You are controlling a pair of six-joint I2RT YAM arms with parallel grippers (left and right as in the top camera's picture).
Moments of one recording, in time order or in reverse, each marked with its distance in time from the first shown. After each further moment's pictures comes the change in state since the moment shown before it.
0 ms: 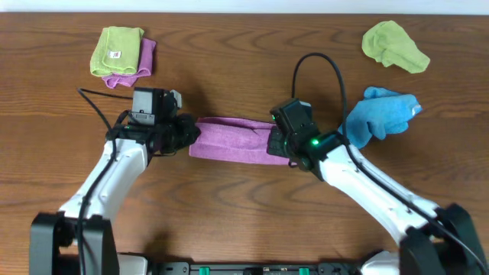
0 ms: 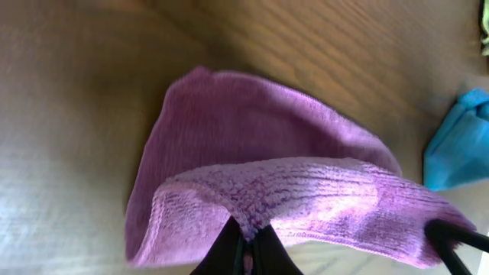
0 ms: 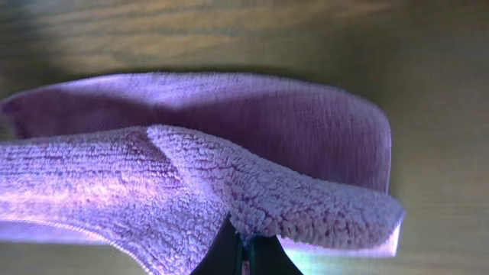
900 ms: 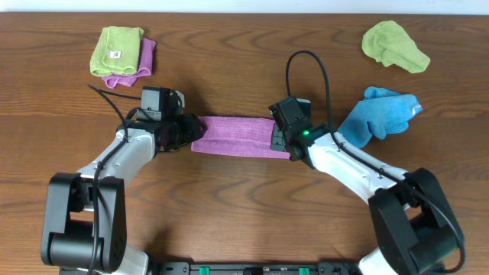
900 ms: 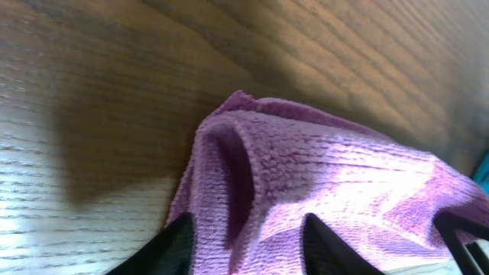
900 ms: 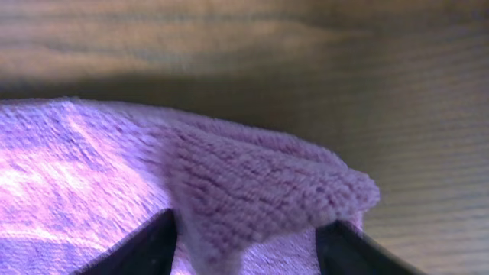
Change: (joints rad) left arm 0.008 0.163 0.001 0.115 -0.031 0.011; right arm -0.042 0.159 0.000 0.070 0.099 -0.098
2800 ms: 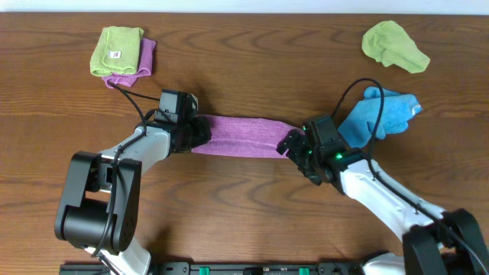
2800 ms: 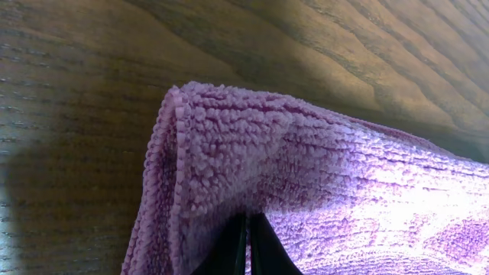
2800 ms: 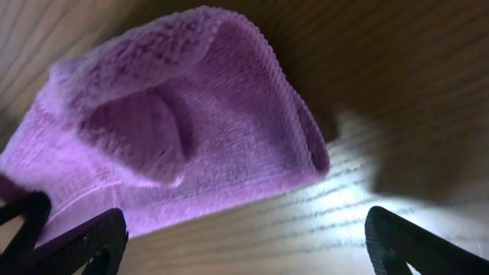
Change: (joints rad) left arm -0.085 0.117 0.000 0.119 -0.048 -0.004; right arm -0.118 -0.231 -0.271 0.127 -0.312 0.456
